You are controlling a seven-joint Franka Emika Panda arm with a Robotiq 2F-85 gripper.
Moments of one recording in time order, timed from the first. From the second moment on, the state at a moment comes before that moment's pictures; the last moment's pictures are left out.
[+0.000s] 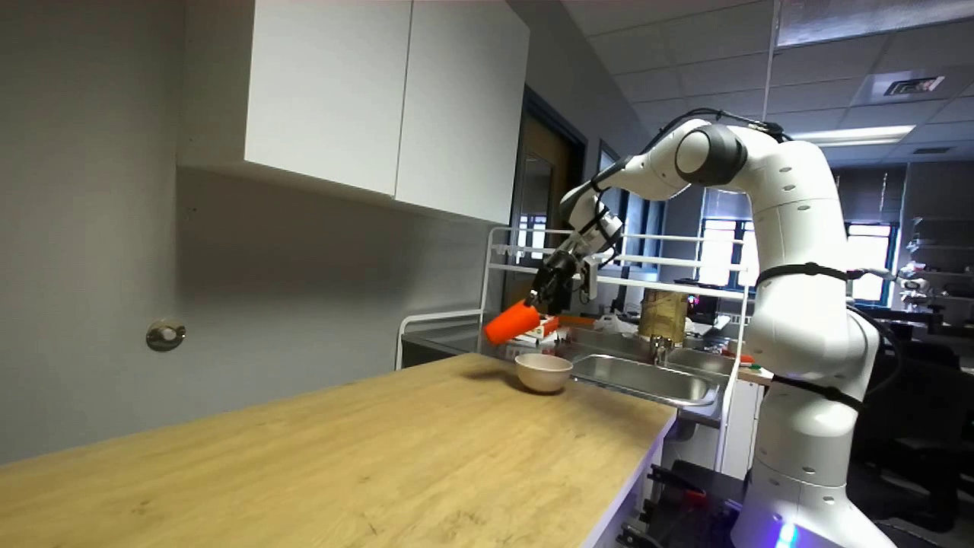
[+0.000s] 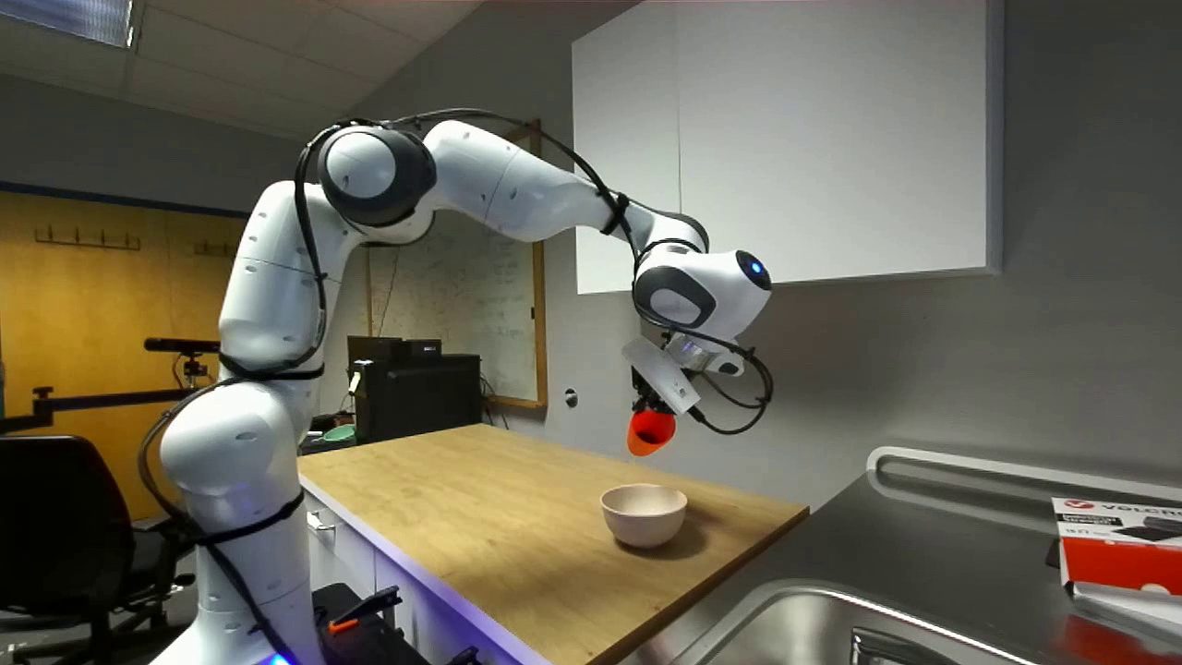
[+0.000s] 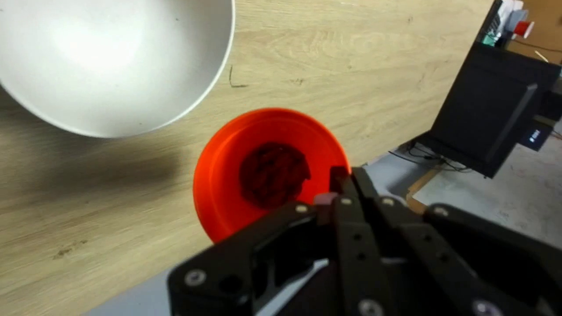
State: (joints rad) arm -0.43 0.25 -0.21 -1.82 0.83 1.62 -0.96
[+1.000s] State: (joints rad) arm -0.49 0.36 -0.28 -1.94 1.13 1.41 -1.12
